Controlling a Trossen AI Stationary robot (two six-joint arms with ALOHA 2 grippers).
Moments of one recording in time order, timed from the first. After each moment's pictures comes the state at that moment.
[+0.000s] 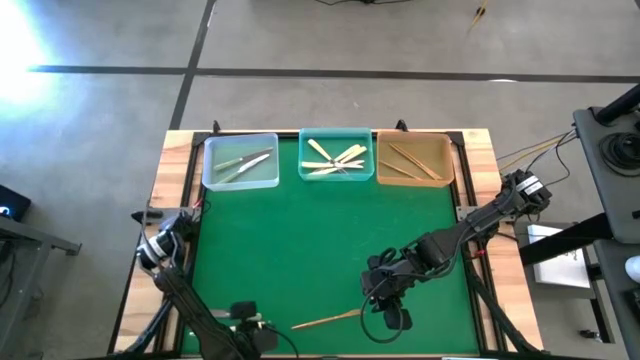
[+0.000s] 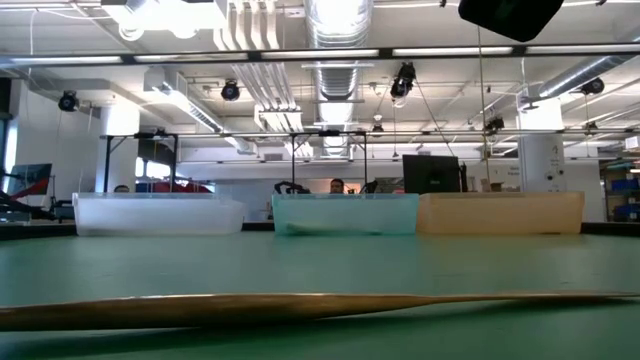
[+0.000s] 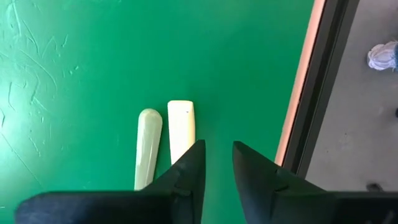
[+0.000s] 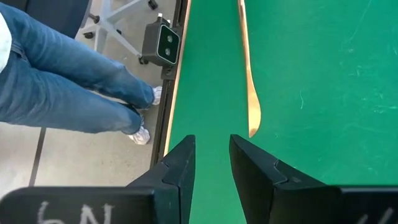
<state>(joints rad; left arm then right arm) -0.93 2.12 1.75 -1.19 -0.14 -1.07 0.51 1.60 1.28 -0.59 -0.22 0.51</state>
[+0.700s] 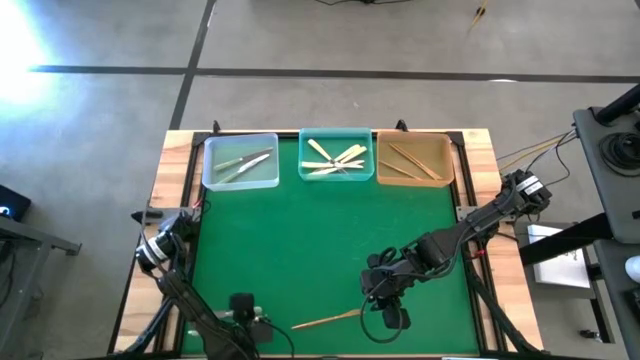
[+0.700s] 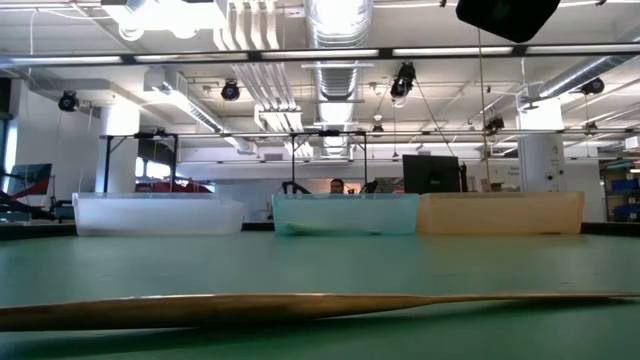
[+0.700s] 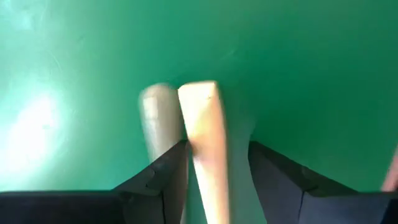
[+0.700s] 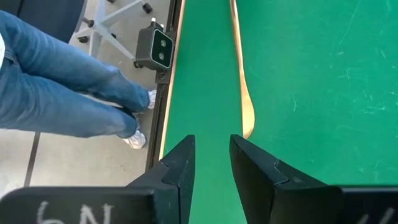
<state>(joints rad) -0.94 2.12 1.56 -1.14 -0.15 -1.00 0.51 1.60 1.28 -0.59 -0.20 0.52</state>
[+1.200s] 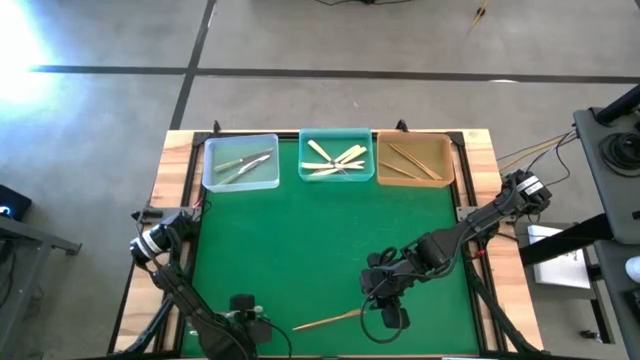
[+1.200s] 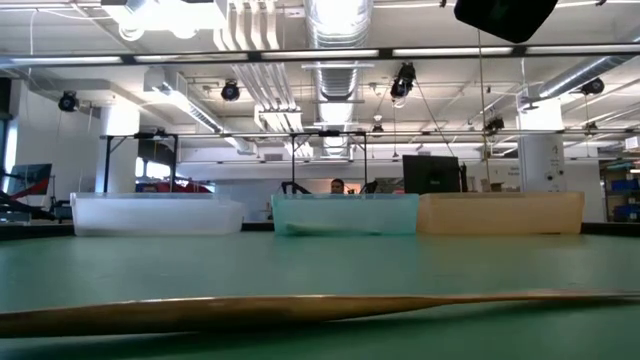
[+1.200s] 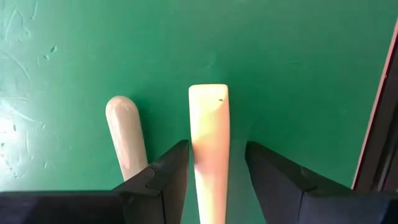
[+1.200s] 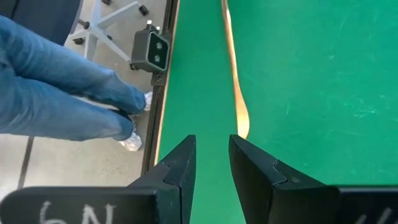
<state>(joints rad) -0.94 2.11 1.44 -0.95 -0.14 -1.01 0.51 1.60 1.28 -0.59 -0.18 0.51</state>
